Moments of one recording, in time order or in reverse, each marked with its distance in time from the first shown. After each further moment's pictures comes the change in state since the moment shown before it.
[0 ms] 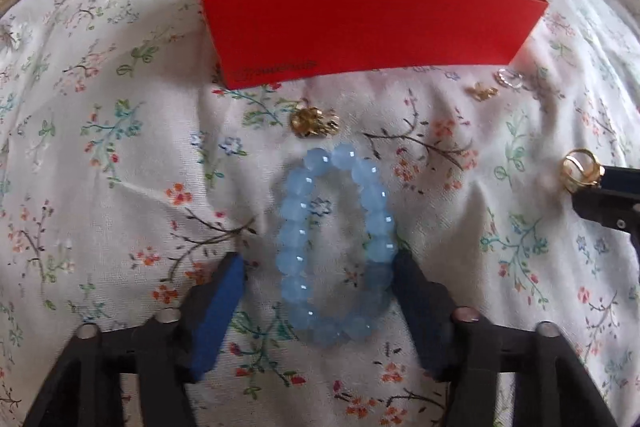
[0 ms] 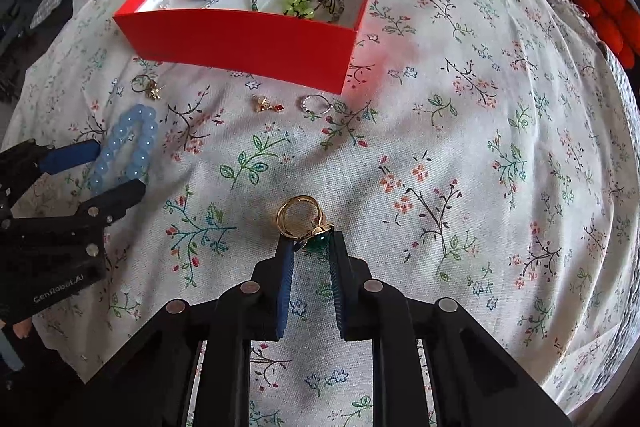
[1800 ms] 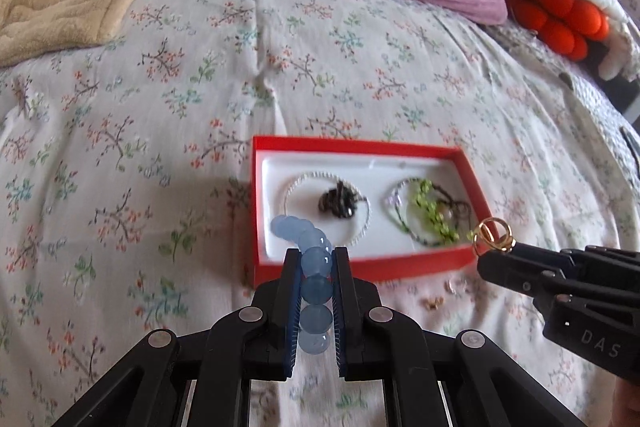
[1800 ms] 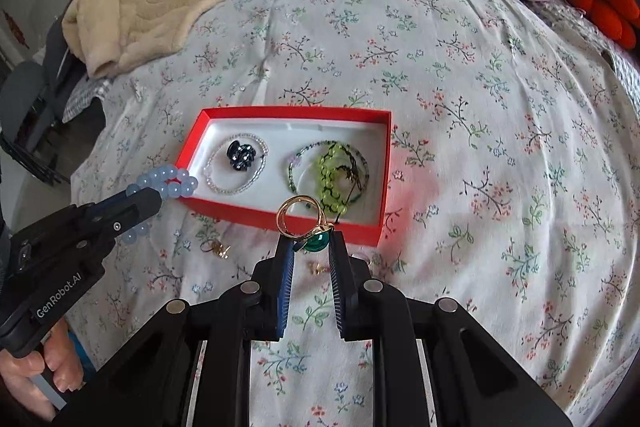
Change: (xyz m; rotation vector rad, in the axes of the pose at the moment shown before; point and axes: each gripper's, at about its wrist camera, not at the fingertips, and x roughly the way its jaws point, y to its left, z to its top) left arm -0.065 0.040 0.074 -0.147 -0.257 -0.140; right arm -0.049 -0.025 0.072 0.148 -0.235 0.184
